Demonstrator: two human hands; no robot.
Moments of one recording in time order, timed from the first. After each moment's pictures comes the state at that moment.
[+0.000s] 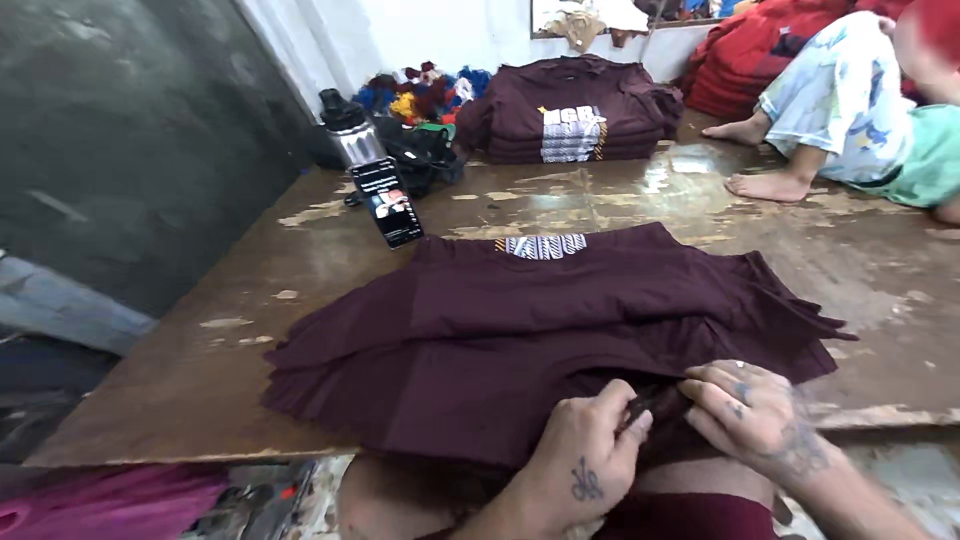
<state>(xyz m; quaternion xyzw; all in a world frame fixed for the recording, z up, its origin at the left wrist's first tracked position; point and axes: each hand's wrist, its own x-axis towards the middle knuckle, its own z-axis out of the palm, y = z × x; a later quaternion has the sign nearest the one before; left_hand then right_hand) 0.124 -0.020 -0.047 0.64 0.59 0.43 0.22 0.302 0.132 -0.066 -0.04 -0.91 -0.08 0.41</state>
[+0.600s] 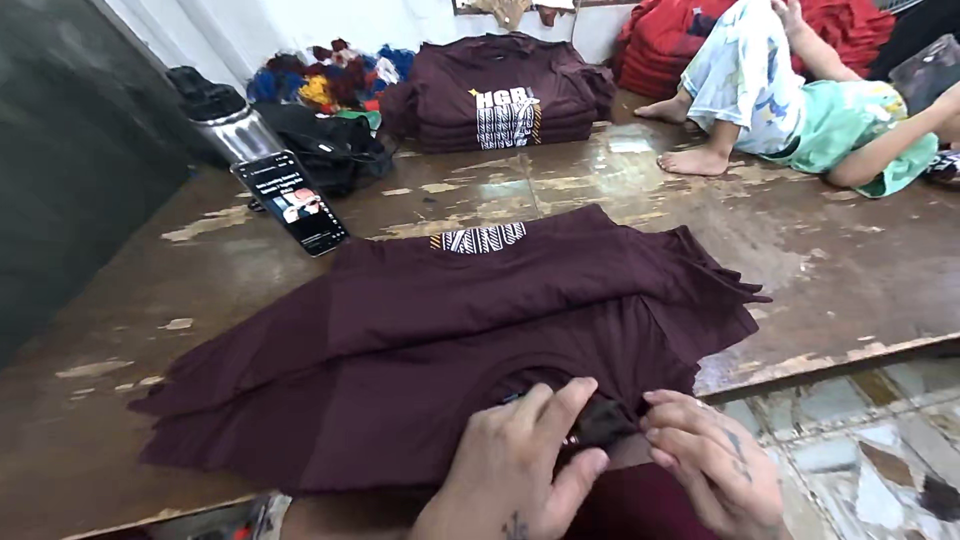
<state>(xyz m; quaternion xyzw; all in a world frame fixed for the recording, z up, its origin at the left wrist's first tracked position) 0.115 -0.027 -0.041 0.75 0.57 0.34 0.00 0.330 0.075 -0.094 -0.11 -0.85 0.13 0.50</state>
